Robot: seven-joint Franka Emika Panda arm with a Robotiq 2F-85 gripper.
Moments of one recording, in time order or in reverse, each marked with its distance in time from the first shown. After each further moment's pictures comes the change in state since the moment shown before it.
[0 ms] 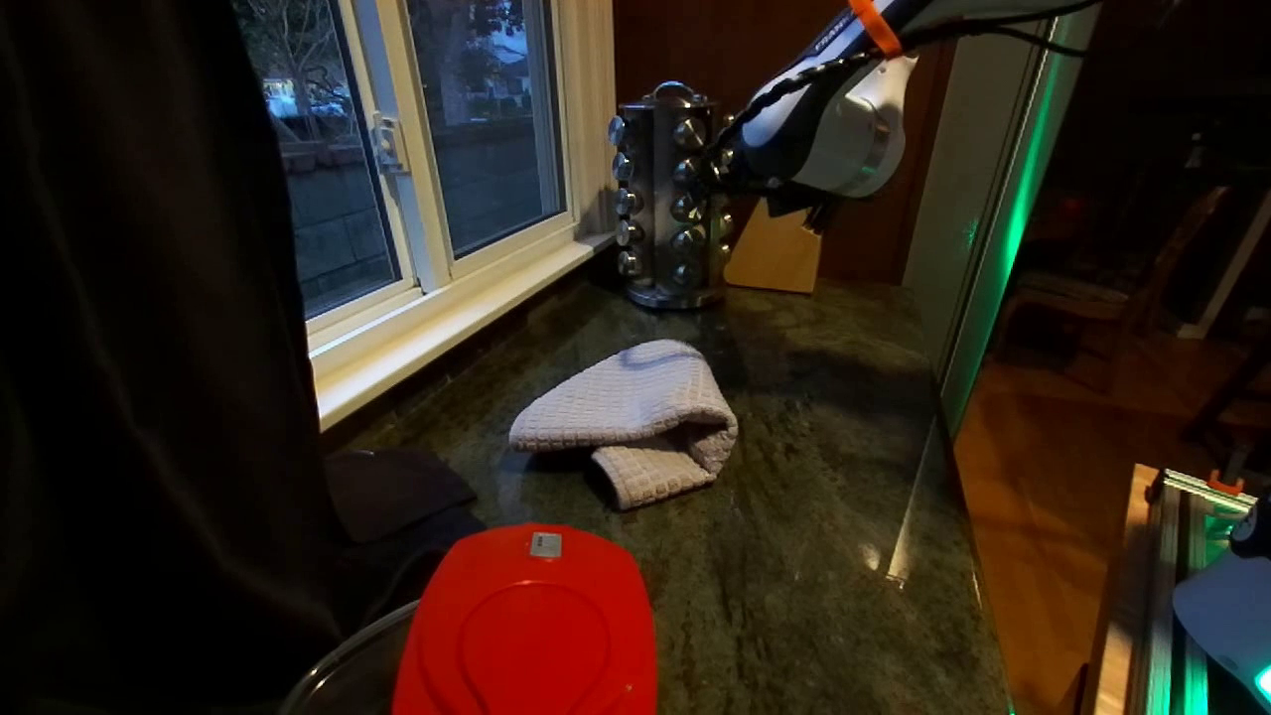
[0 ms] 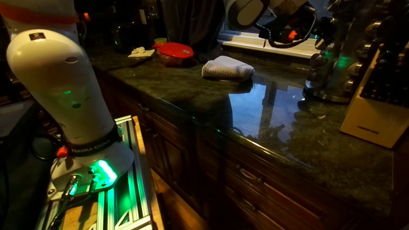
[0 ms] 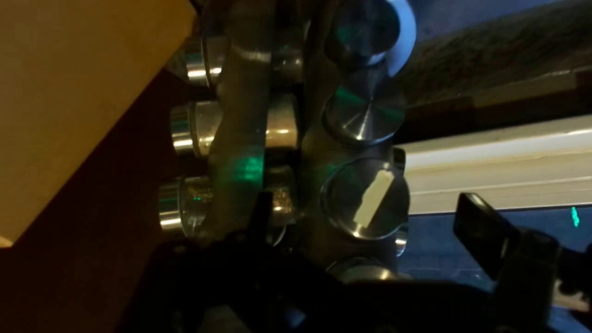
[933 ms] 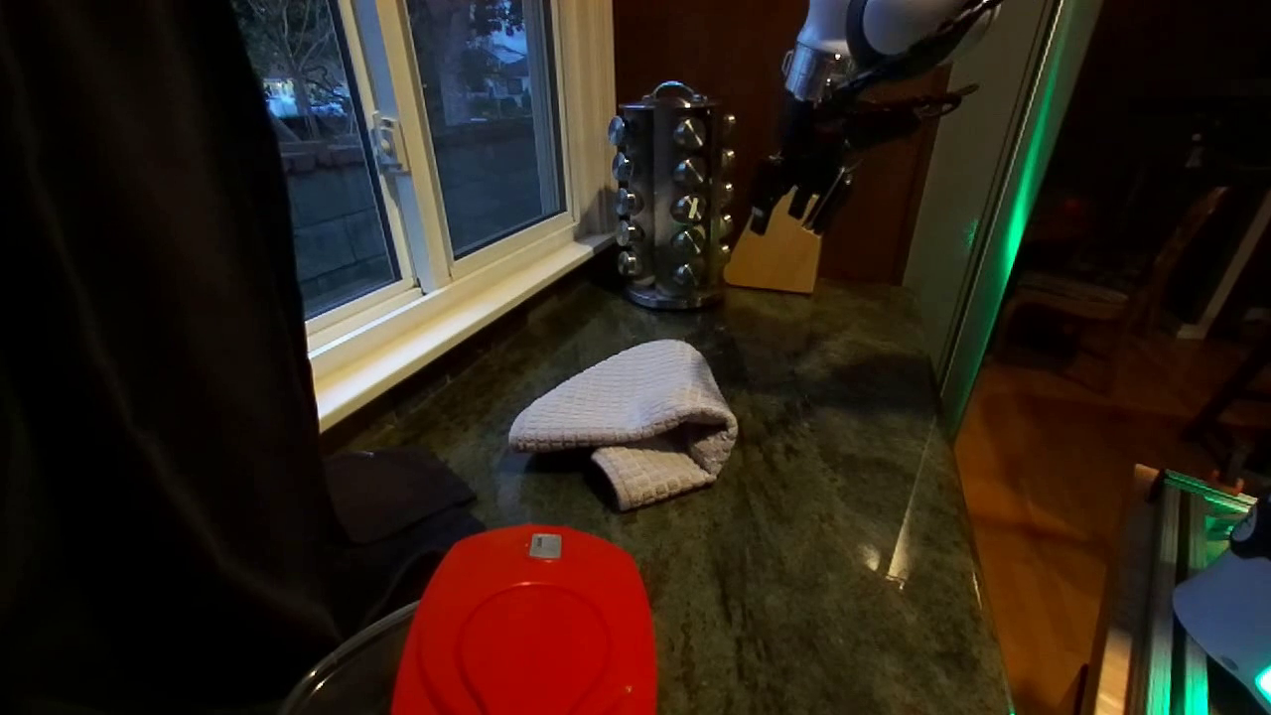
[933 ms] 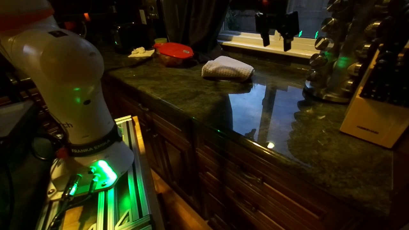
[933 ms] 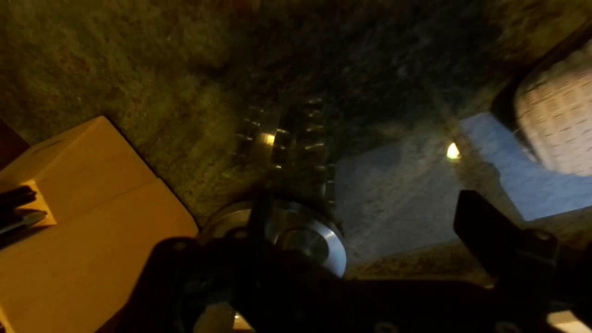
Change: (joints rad) arm 0.256 -0.358 -0.291 -0.055 -0.757 -0.913 0.559
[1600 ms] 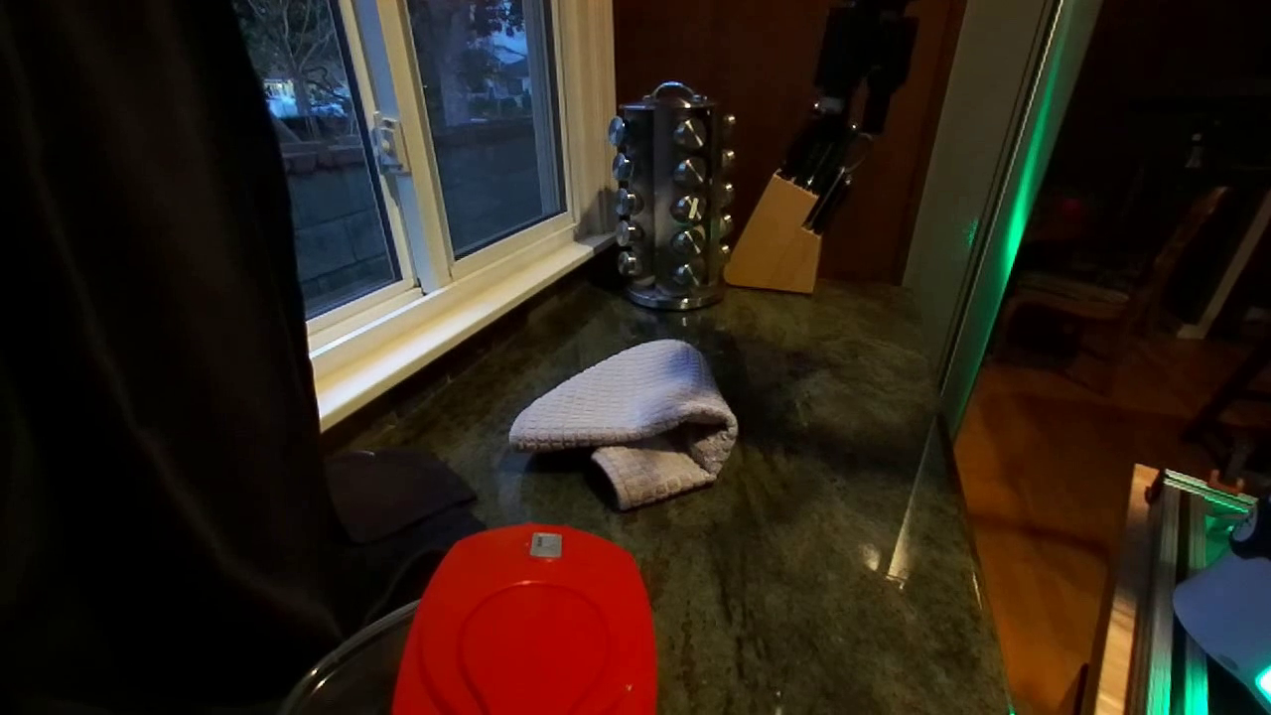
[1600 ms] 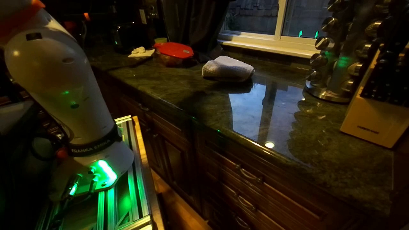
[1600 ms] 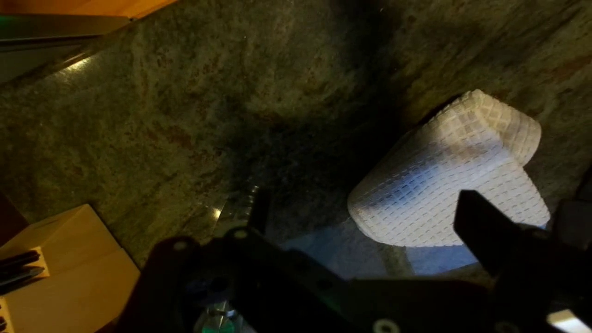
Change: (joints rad) arm -0.311 -0.278 0.505 0.103 0.167 -0.623 0.042
